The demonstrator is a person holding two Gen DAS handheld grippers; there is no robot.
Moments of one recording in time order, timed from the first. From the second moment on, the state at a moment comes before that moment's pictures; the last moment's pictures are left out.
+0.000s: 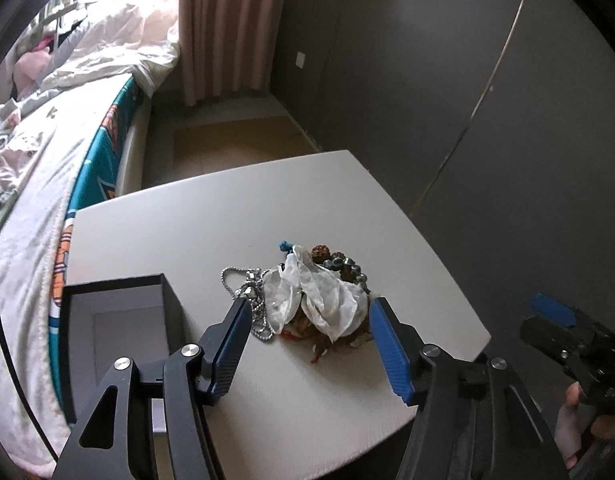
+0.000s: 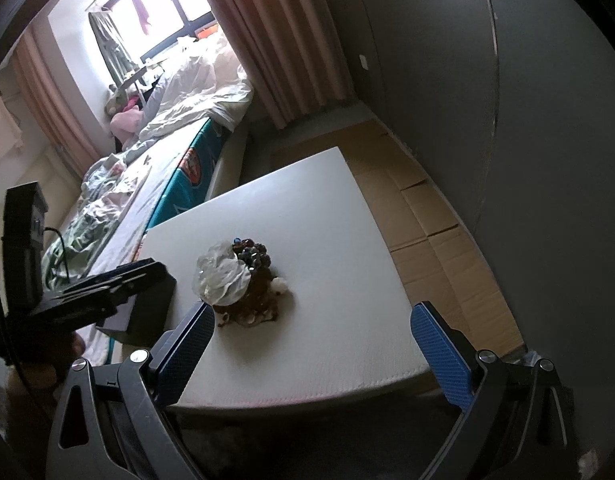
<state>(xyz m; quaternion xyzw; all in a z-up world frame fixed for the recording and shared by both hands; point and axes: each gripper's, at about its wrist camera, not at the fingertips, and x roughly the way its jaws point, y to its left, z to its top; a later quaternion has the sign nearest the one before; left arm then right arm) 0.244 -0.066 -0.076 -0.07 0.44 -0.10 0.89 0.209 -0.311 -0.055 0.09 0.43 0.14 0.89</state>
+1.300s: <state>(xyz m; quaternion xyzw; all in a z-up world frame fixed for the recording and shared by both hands) 0.243 0.011 -0.020 -0.14 0.38 -0.06 0.91 0.291 -0.200 -0.066 0.09 0.50 0.24 0.83</state>
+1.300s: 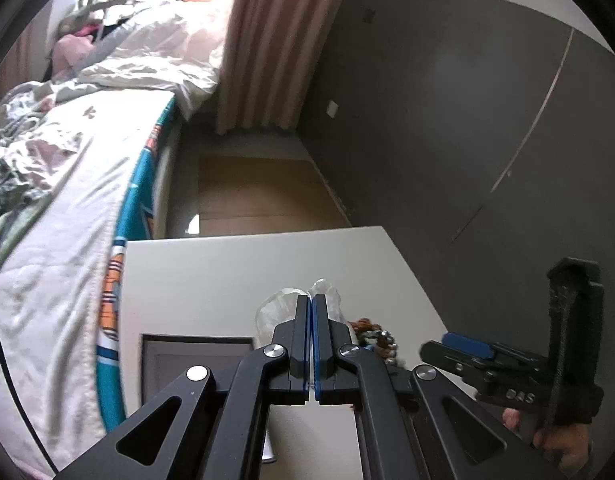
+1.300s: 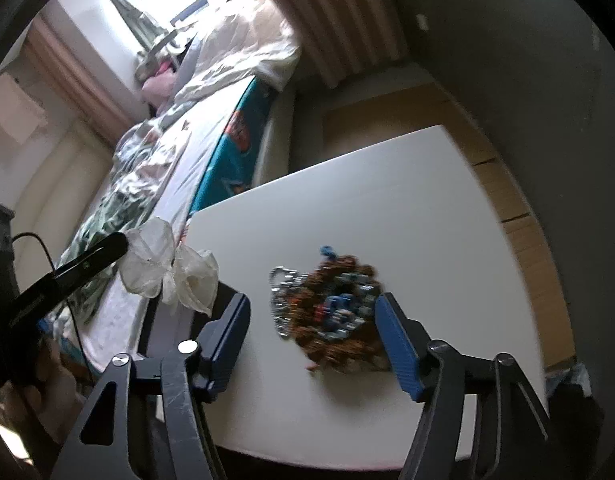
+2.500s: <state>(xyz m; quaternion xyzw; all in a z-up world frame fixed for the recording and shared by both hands) 0.184 0.096 -0.032 -0.20 0.37 0.01 0.91 0.331 -0.099 -0.119 -0.04 0.57 0.23 0.79</state>
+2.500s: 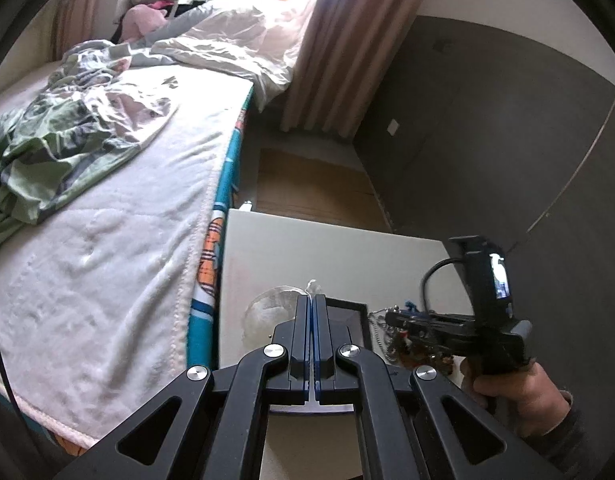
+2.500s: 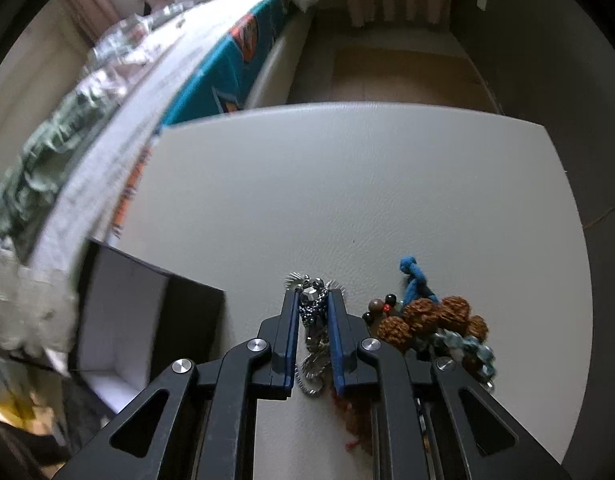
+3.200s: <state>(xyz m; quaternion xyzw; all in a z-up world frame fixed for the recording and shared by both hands) 0.202 0.090 -0.017 -0.22 0.38 0.01 0.90 0.280 -0.081 0.056 -0.01 0.41 0.31 0.86</state>
